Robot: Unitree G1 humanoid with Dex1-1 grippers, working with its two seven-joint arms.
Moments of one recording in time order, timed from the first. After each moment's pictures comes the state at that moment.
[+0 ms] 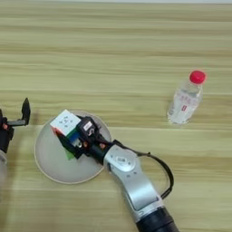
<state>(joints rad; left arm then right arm) 0.03 0.05 0.09 0.10 -0.08 -0.20 -0.03 -0.05 -0.09 0.37 -0.03 0.04 0.06 0.46</state>
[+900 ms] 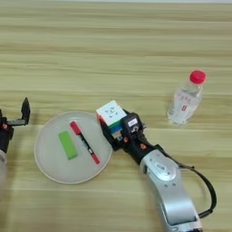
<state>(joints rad) 0.03 0.05 0.09 0.09 -0.08 -0.20 -0.03 0.10 -0.18 0.12 -0.21 0.08 0.09 0.37</state>
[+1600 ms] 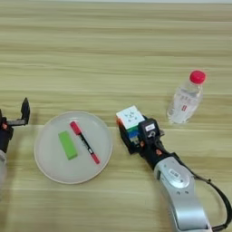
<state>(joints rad) 0.03 0.05 0.10 0.10 -0.08 -0.20 -0.03 0.15 -0.20 0.05 -0.15 0.08 0.08 0.33</state>
